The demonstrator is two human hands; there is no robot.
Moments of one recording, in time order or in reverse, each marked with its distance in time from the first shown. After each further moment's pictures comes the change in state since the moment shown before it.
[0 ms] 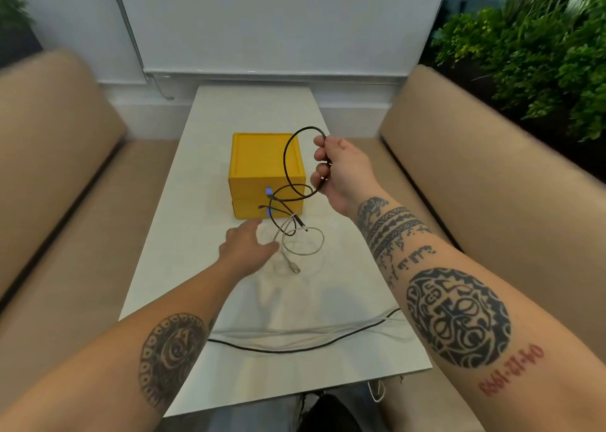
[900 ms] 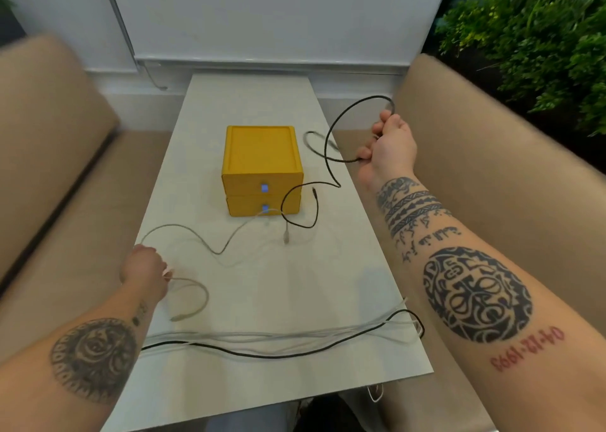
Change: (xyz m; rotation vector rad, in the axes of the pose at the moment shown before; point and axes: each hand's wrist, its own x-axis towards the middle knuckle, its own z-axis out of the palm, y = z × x) left_hand 0.040 -0.131 -0.044 -1.123 0.456 -0.612; right_hand 0.042 -0.029 -0.034 0.317 0.355 -0.161
